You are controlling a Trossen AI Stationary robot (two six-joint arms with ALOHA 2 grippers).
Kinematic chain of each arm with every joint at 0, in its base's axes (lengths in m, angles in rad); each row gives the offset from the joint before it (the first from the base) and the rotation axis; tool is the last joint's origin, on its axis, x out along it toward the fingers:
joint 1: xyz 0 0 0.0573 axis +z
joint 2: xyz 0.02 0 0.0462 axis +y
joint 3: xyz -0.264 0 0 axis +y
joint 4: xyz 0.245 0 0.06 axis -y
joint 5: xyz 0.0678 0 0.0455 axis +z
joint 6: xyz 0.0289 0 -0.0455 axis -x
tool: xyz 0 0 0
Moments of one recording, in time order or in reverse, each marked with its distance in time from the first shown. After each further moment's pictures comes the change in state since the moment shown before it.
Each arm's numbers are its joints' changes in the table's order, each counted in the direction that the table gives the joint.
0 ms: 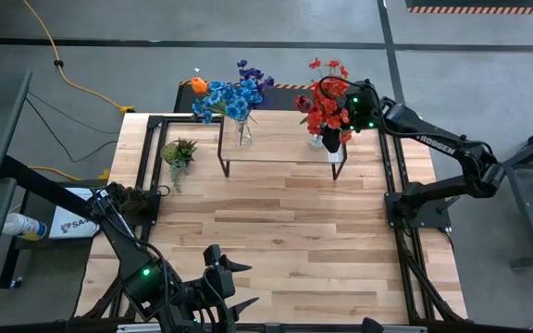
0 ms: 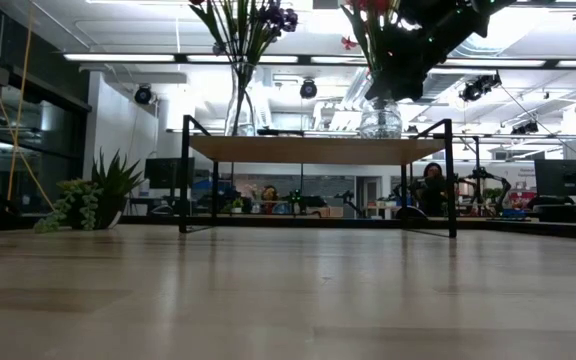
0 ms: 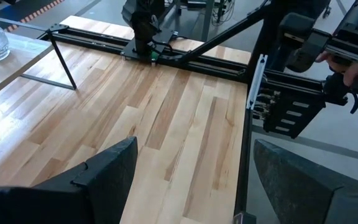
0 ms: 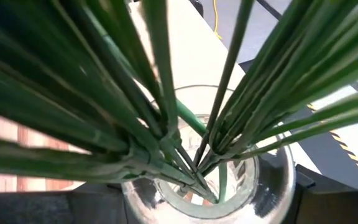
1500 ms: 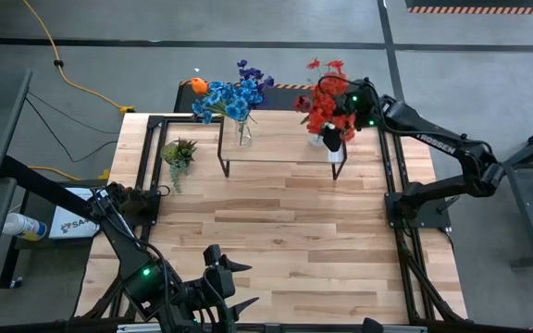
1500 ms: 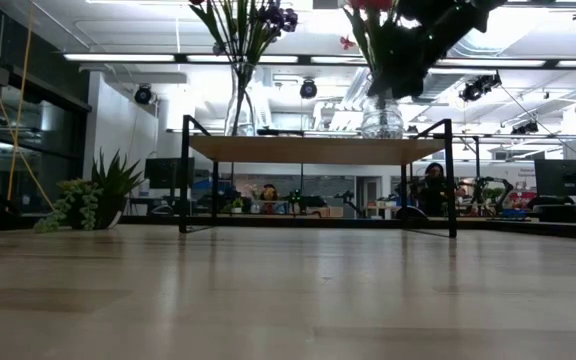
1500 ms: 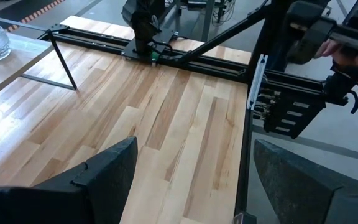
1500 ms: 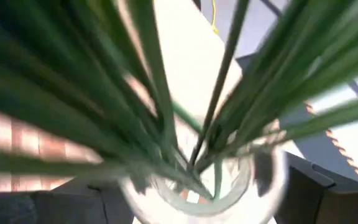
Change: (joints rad) left arm 0.000 0.000 0.000 0.000 0.000 0.000; right arm 0.000 0.002 -0.040 -0.021 0.003 0.008
